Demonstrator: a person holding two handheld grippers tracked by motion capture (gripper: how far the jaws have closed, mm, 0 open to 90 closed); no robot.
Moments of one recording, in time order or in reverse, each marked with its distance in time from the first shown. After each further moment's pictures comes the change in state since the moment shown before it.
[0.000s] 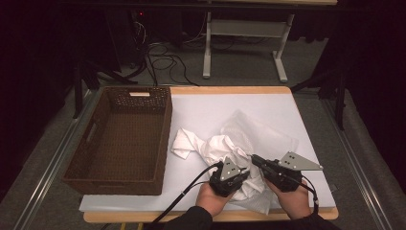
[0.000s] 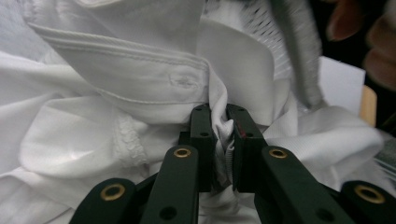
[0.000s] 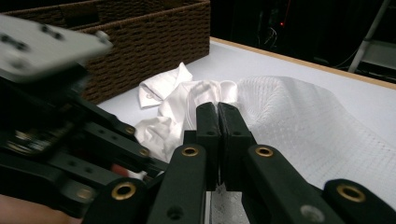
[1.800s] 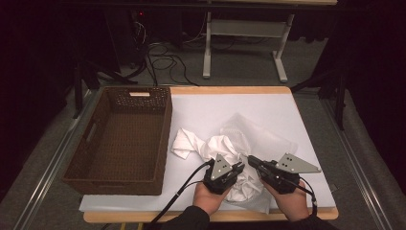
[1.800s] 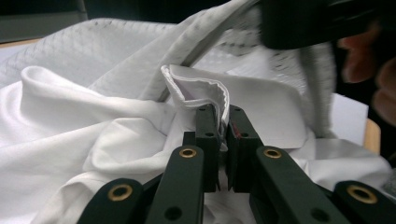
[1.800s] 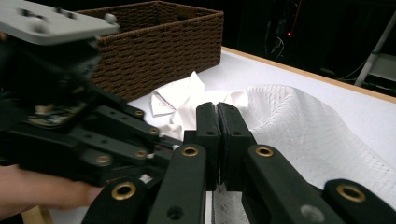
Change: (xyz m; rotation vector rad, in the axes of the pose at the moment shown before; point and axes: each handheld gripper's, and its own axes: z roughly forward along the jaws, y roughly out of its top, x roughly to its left) left arm 0.010 0.004 -0.016 -0.120 0.033 -0.041; right arm 0.011 0.006 0.000 -0.024 0.023 -0.028
